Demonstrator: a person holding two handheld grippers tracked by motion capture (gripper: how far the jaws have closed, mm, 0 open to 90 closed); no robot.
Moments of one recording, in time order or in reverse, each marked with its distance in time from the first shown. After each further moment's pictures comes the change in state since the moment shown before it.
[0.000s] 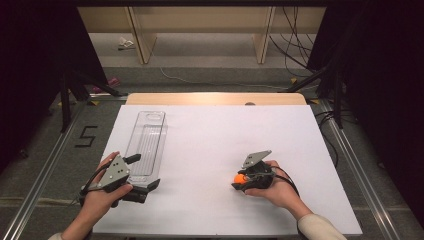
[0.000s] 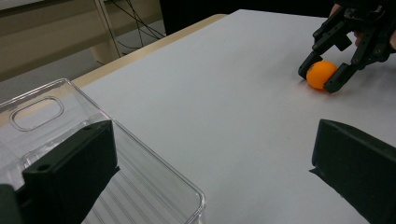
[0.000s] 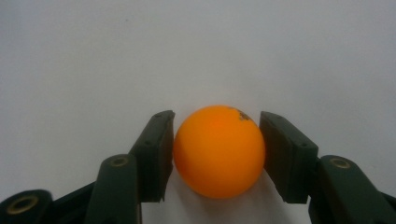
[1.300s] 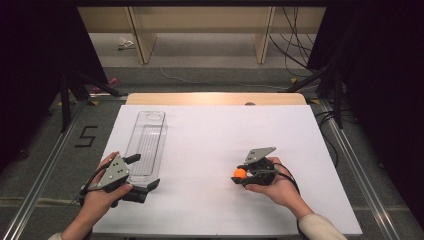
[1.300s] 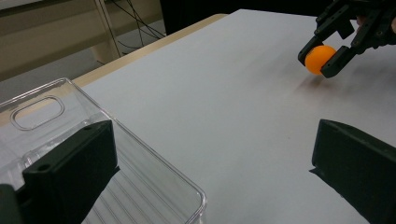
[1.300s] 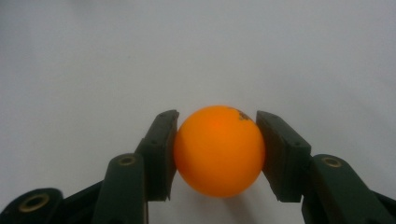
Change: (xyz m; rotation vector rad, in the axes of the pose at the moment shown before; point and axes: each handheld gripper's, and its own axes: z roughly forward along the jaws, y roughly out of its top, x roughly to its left) left arm 0.000 0.000 0.000 0.000 0.002 0.000; right arm 0.000 0.010 -0.014 -0.082 -0.027 0.001
